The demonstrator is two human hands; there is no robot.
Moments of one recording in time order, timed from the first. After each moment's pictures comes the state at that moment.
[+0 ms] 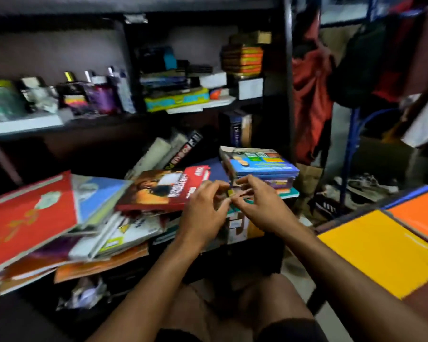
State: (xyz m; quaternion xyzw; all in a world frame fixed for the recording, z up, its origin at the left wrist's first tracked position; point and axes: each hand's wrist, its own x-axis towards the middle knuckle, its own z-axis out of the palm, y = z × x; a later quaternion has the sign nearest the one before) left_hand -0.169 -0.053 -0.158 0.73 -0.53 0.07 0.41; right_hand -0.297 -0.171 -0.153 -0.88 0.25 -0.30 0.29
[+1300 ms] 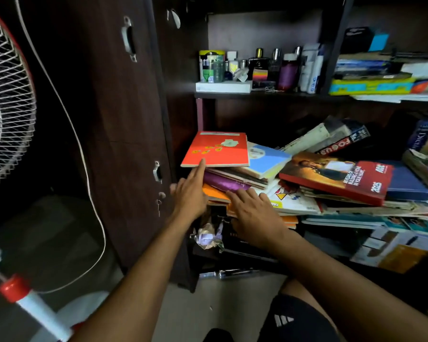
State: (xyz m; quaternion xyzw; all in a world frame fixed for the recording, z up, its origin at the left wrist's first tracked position) left_hand 0.027 0.250 -0.199 0.94 -0.21 0.17 0.21; right_hand -0.088 0.098 -0.198 -0.99 -0.06 -0.15 -0.04
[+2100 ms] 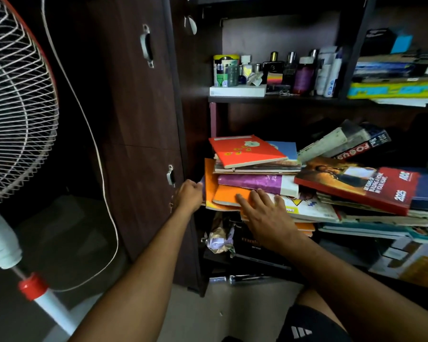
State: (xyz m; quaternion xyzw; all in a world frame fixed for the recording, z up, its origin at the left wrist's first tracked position) left_hand 0.122 0.273 -0.244 0.89 0.01 0.03 0.46; right_hand -0.060 0.085 -0.216 -0.99 -0.04 -0.09 -0.09
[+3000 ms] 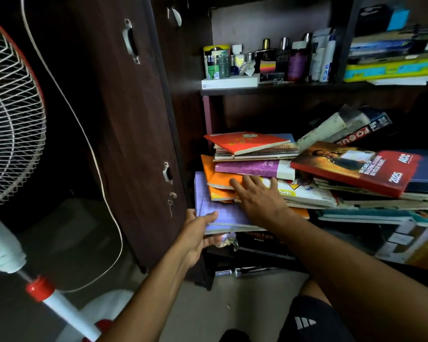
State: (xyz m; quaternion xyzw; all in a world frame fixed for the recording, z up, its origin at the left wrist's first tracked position) left_hand -0.009 0.273 -0.256 0.63 0.05 -0.19 0.75; right_hand -0.035 0.088 -0.203 -0.99 -0.03 -0.11 -0.06
